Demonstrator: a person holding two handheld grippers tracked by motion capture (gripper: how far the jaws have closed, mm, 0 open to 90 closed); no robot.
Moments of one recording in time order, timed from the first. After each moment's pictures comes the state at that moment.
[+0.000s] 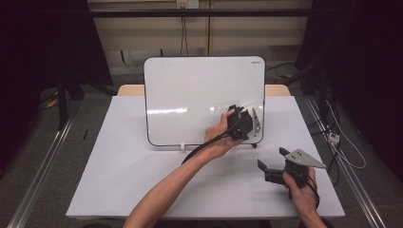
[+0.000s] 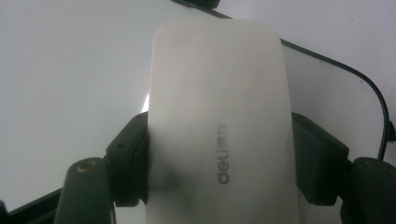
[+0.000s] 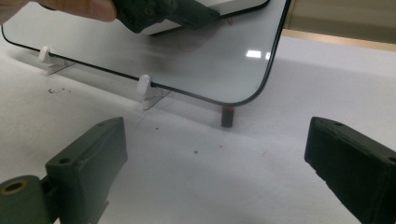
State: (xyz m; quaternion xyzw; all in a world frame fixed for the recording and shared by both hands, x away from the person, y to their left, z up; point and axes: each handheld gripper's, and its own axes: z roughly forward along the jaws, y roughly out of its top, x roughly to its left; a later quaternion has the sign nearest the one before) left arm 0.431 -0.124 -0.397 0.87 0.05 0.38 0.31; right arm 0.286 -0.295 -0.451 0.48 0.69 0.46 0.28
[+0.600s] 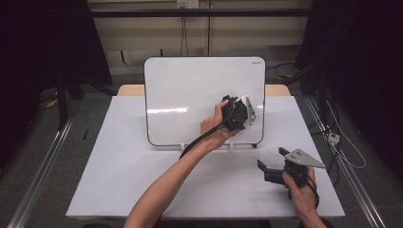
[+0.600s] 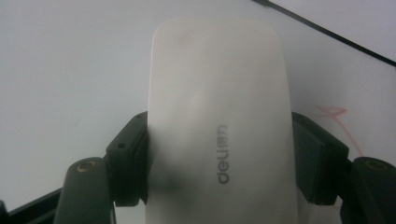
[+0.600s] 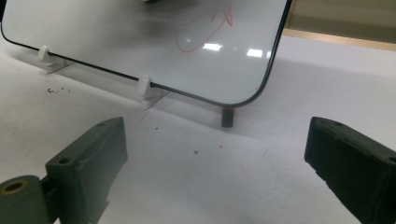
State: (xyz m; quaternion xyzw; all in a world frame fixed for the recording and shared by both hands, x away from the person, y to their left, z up) left arm 0.442 -0.113 -0.383 0.86 0.07 0.39 0.31; right arm 0.287 -0.293 -0.451 0.48 0.69 0.46 0.28
